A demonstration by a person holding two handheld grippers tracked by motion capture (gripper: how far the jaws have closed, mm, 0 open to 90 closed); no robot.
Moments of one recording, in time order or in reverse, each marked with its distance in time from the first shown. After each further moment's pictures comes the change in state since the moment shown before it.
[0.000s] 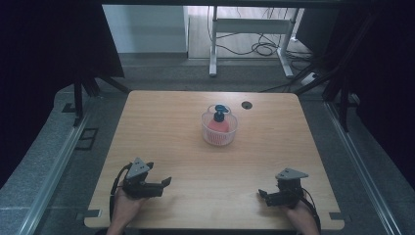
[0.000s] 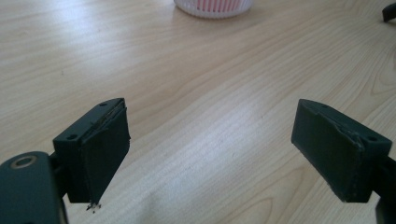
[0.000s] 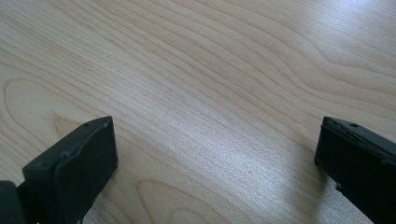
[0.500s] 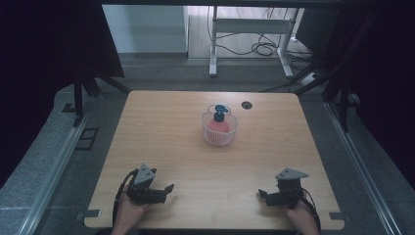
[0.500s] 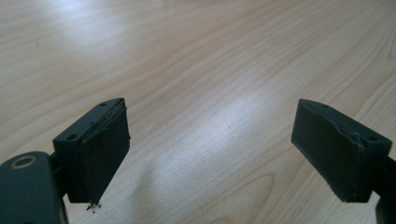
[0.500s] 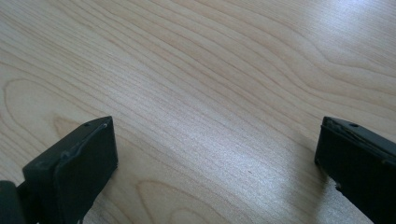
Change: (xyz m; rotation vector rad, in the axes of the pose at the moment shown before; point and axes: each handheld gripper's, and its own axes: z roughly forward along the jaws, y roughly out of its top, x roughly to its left) left arm -0.010 -0.016 0.014 0.073 0.008 0.035; right arm 0.000 0.000 0.000 0.000 0.000 0.001
